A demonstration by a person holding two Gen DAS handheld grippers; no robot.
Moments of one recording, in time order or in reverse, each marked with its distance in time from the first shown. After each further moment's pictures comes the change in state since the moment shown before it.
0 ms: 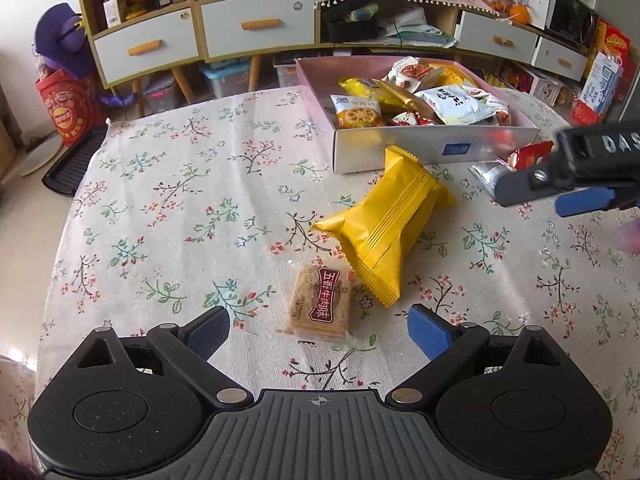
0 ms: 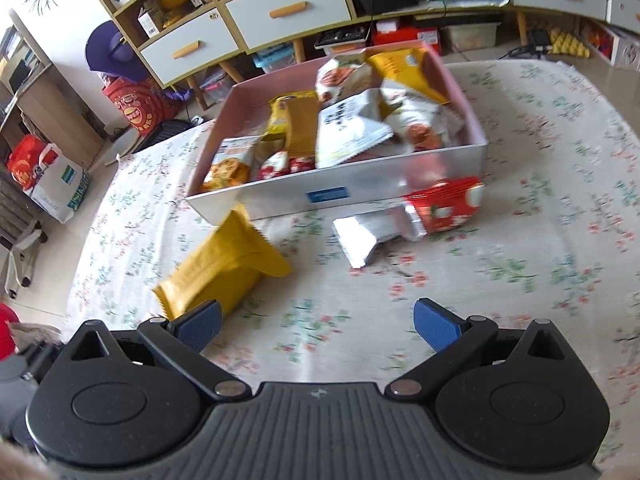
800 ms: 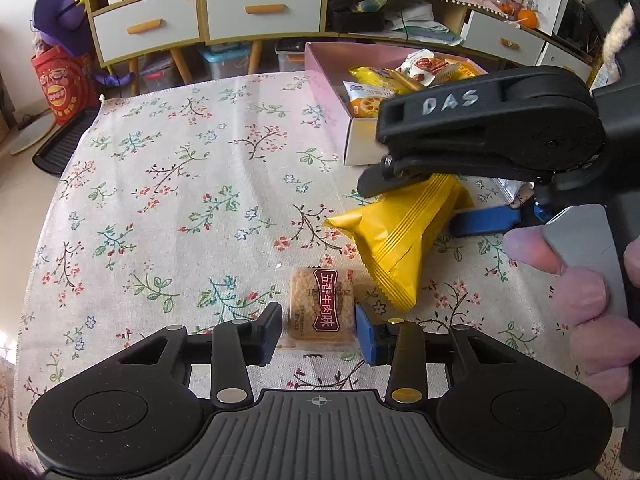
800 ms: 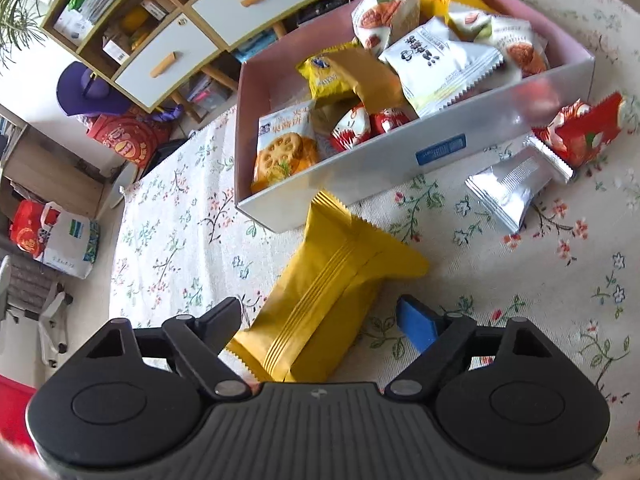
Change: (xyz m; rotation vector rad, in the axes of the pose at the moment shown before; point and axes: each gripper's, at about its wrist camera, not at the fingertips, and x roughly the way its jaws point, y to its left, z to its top) left arm 0.018 0.014 0.002 -0.051 0.032 -0.037; right arm 0.057 0.045 0.006 0.240 0.018 0.052
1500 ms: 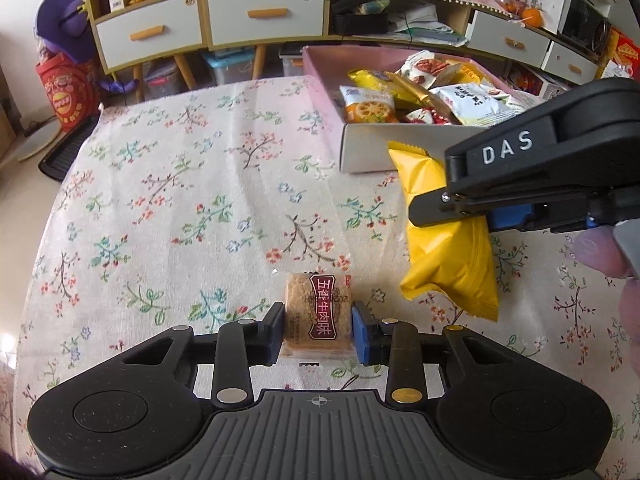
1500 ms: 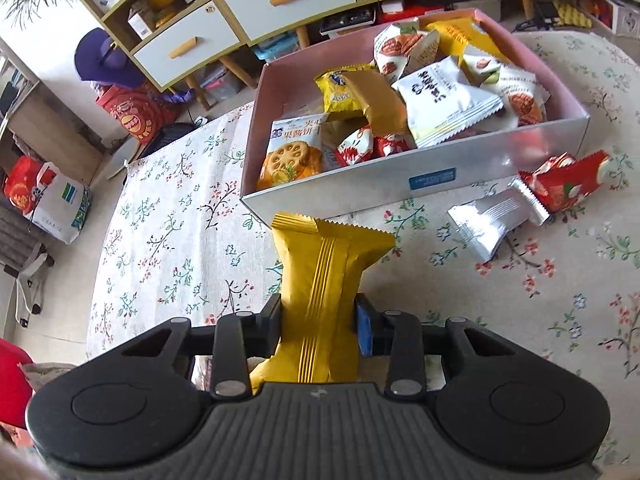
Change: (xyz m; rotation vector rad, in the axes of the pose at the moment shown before) left arm 0.005 -0.012 0.008 0.011 -0.016 0.032; right arm -0.022 -0.002 -0.001 -0.155 -0.005 -0.043
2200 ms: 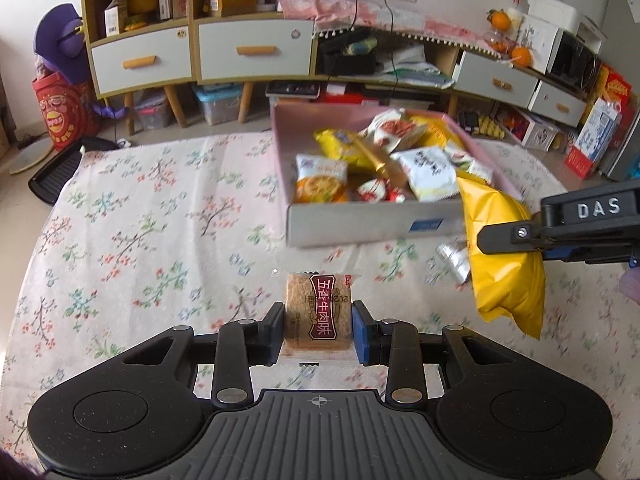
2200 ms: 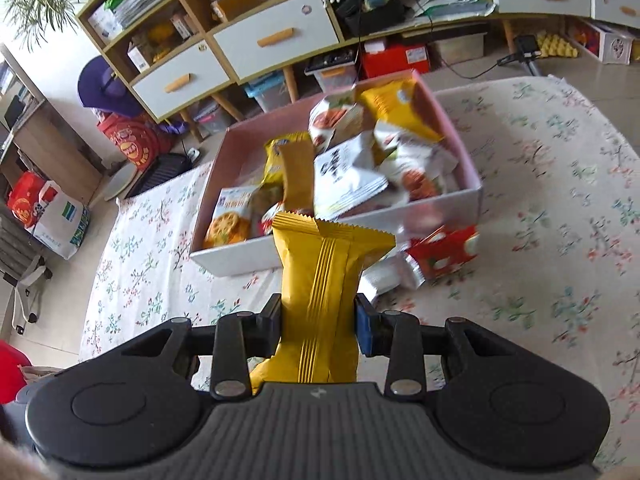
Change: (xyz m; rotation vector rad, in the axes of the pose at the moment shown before) left arm -0.016 -0.033 0.035 -0.049 -0.104 -0.044; right arm -0.049 -0.049 0.017 -0.023 -0.090 -0.001
